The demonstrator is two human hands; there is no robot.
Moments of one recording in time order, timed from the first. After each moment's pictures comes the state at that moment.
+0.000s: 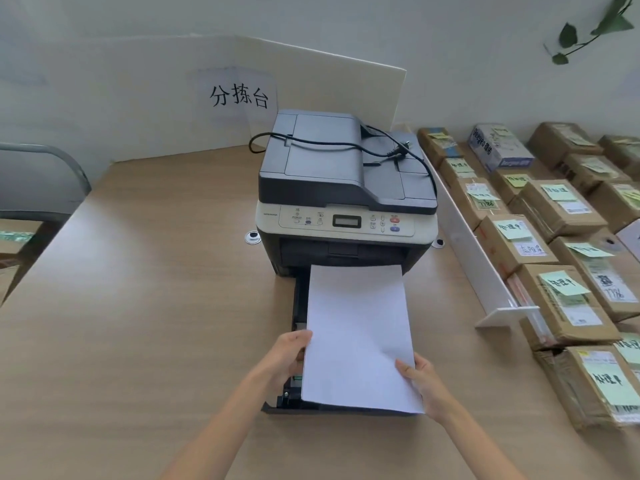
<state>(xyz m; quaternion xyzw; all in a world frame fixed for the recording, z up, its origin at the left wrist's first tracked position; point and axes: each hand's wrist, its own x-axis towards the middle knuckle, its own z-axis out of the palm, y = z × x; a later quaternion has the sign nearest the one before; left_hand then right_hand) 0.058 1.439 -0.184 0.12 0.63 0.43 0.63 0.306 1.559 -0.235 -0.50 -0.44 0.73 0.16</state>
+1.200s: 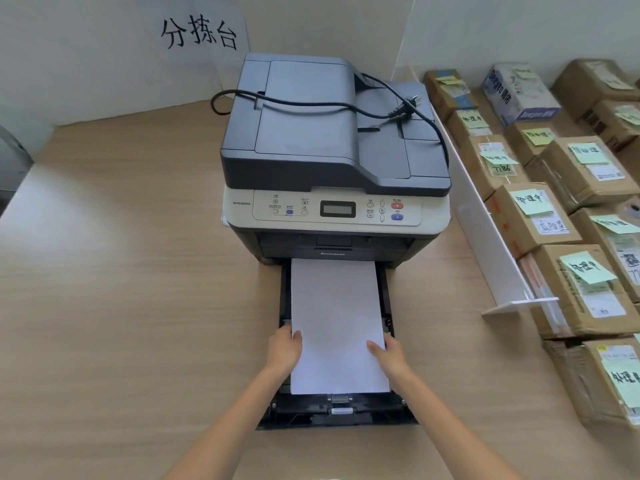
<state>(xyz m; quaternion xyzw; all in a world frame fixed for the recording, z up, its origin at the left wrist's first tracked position) 0.049 1.502 -0.277 0.19 0.84 0.26 0.45 0.237 1.598 -0.292 -0.62 -0.47 0.62 0.06</state>
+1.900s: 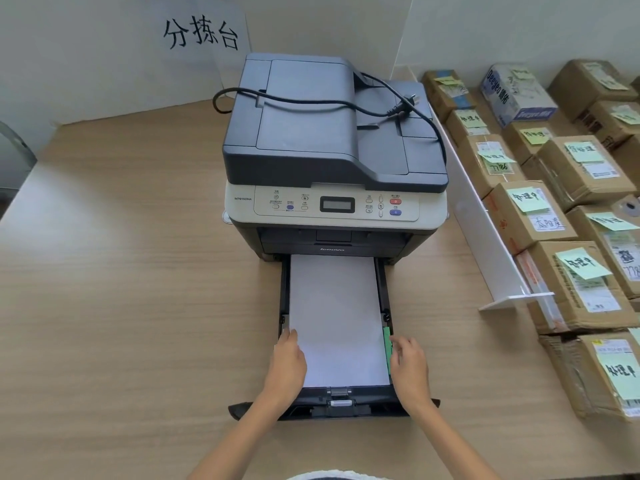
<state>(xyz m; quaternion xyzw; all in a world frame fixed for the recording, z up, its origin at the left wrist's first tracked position) 0.077 1.469 -0.263 0.32 0.85 0.23 0.34 0.271 1.573 -0.274 -0.62 -0.71 0.33 0.09</state>
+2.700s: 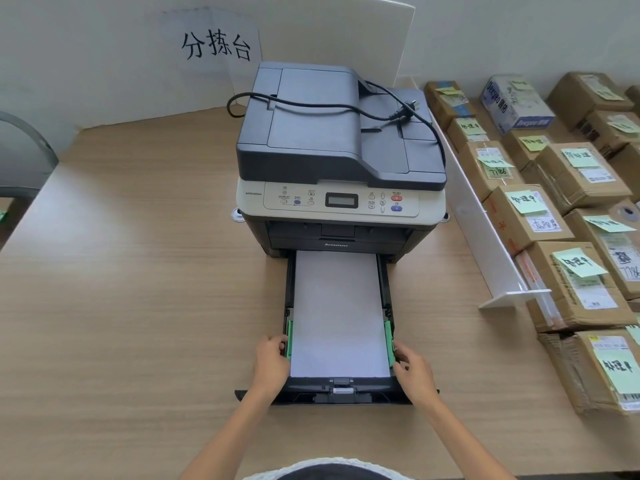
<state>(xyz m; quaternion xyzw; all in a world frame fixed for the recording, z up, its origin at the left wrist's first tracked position) 0.060 1.435 -0.273 0.25 0.87 0.25 0.35 0.297 1.563 -0.272 -0.57 -0.67 0.47 0.06</state>
